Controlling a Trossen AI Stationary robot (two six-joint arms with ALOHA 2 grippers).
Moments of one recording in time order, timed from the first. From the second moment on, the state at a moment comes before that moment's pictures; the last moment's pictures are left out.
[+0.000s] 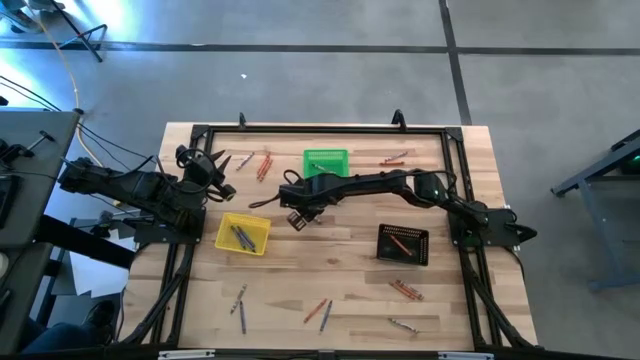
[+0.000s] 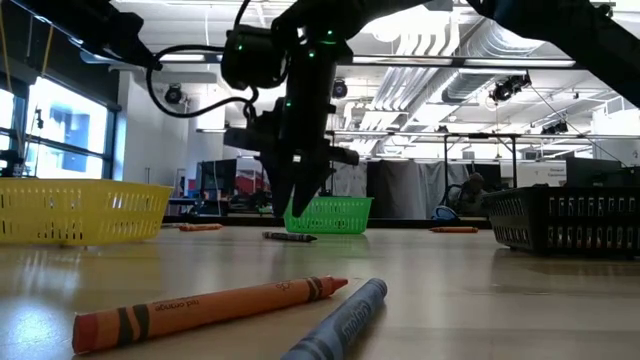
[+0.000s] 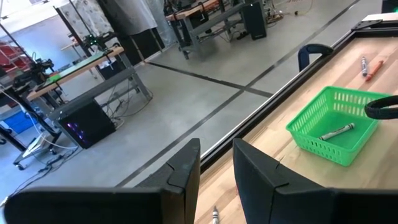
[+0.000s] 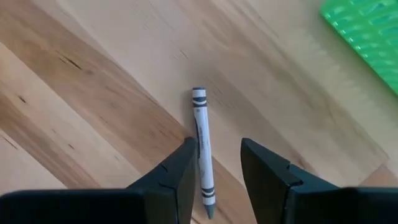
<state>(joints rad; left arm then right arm) -0.26 0.57 0.61 -0.65 -1.23 -0.22 -0.04 2.39 2.08 -1.03 0.16 0.72</state>
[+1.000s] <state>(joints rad) -0.15 1.02 0.61 -0.05 -0.58 -0.02 0.27 2.06 2.08 -1.57 0.39 0.88</state>
